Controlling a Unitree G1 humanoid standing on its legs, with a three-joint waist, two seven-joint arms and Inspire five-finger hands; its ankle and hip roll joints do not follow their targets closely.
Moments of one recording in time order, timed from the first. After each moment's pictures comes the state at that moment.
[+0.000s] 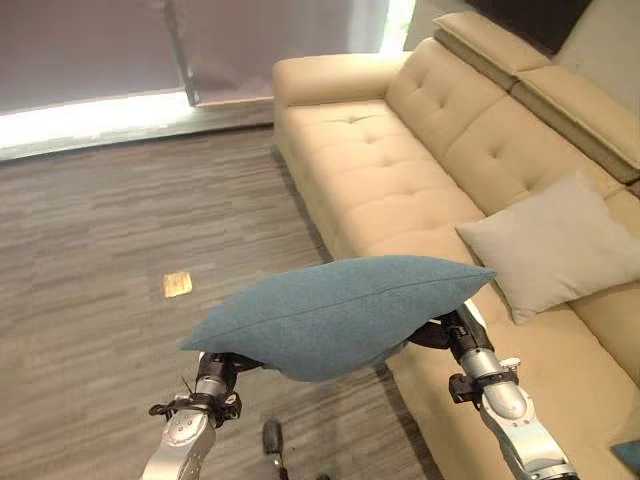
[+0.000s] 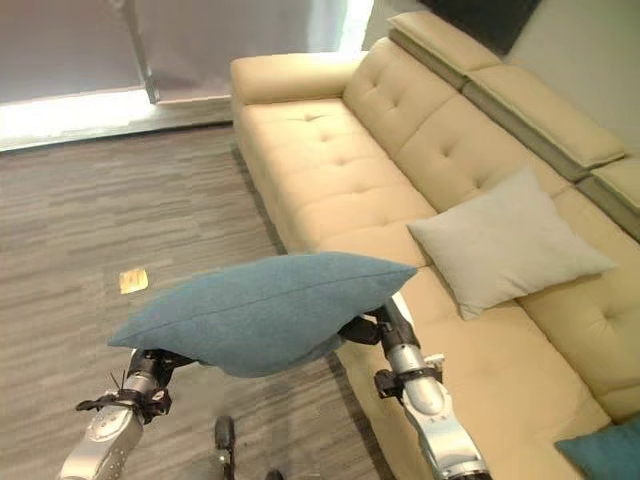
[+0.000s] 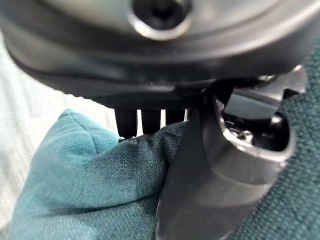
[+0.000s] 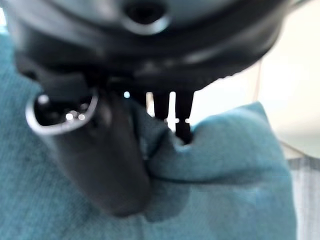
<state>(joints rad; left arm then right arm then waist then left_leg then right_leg) 0.13 0.41 -0.22 0.22 -0.49 -0.15 0.03 0.06 -0.45 0.17 0.06 0.17 -0.12 -0.03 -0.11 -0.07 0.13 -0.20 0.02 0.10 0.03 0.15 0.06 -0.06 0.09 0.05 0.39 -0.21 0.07</state>
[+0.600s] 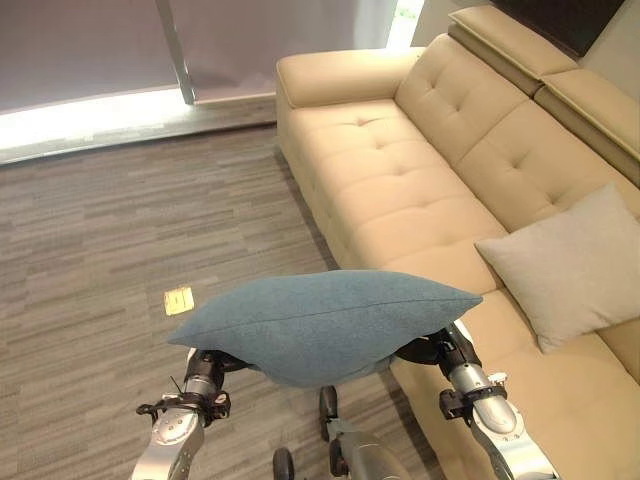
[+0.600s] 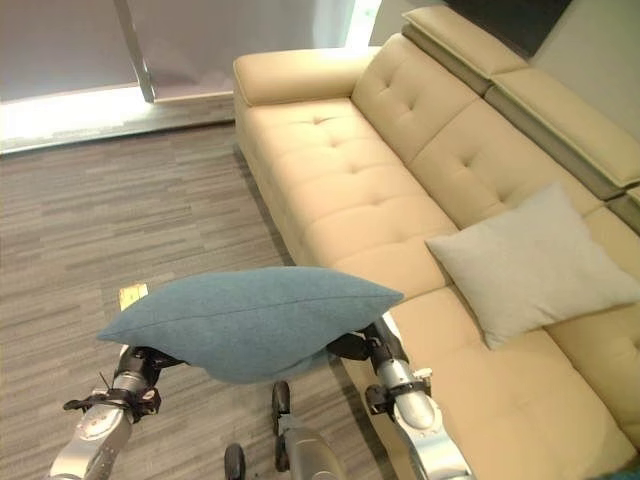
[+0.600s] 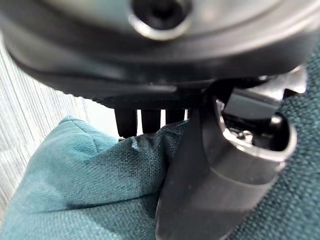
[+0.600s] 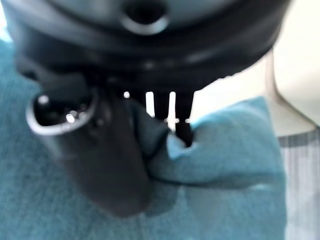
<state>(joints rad) 0.13 0.40 -0.21 0.26 -0.46 -0.15 0.03 0.15 -0.42 0.14 0.06 0.16 -0.12 0.00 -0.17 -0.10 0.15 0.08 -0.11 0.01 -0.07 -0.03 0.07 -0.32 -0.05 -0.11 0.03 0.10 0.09</state>
